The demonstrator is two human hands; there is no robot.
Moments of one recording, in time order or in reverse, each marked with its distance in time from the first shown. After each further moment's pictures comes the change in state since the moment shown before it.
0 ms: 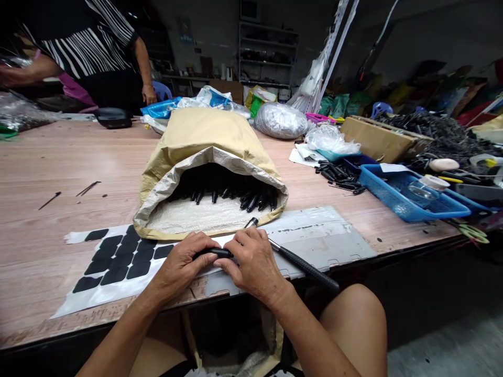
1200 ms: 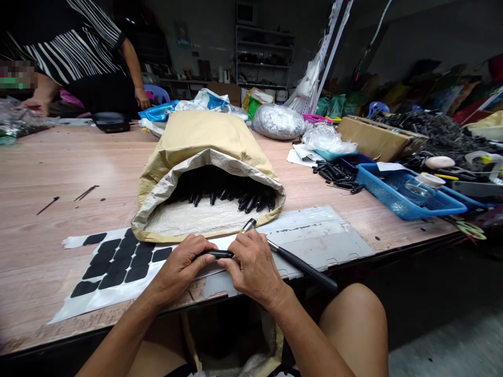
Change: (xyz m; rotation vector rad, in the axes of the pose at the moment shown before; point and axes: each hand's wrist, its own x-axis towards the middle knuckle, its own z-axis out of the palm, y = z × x) left_hand -0.002 0.001 -0.001 0.076 -0.039 -0.015; right_hand -0.007 -0.001 -0.002 0.105 0.063 0.062
